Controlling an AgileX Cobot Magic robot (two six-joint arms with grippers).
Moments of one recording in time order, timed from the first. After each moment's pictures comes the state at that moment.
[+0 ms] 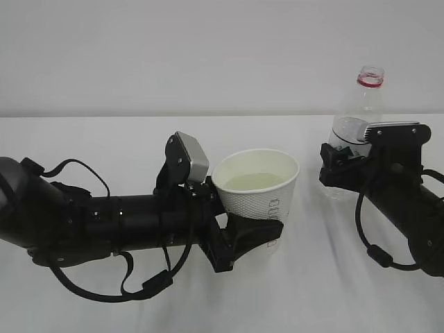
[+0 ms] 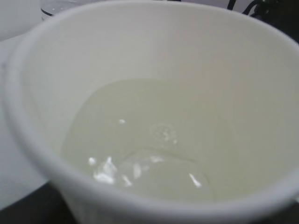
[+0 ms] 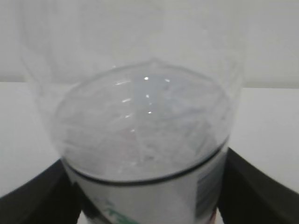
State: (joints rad) left arm -0.62 2.05 -0.81 0.77 -1.05 -0.48; right arm 0.23 2.07 -0.62 0.10 -1.13 0.01
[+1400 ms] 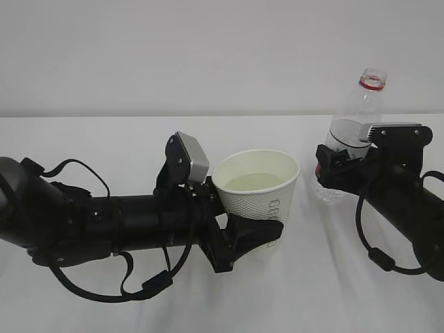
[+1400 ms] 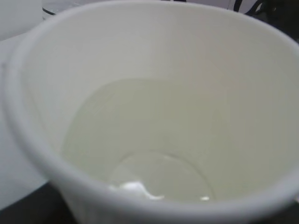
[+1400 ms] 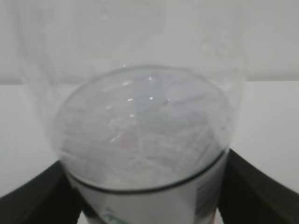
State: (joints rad) left arm -0.62 2.05 -0.81 0.78 -1.05 -0.48; right arm 0.23 2.06 -0.60 0.04 -1.13 0.09
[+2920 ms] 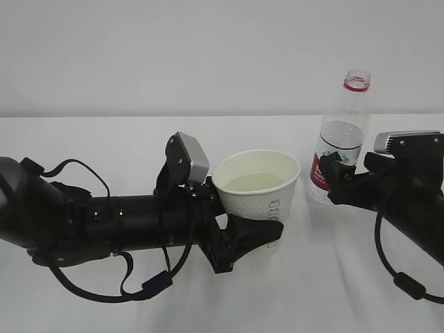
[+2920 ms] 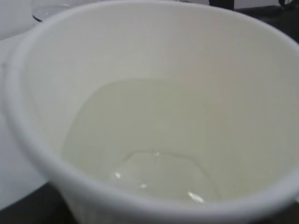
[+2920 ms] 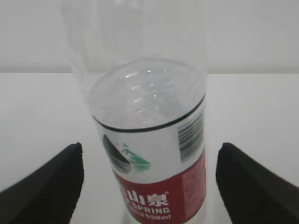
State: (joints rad) left arm -0.62 2.05 -0.81 0.78 -1.05 -0.48; right arm 0.23 1.93 -0.45 -0.03 -1.14 0.11
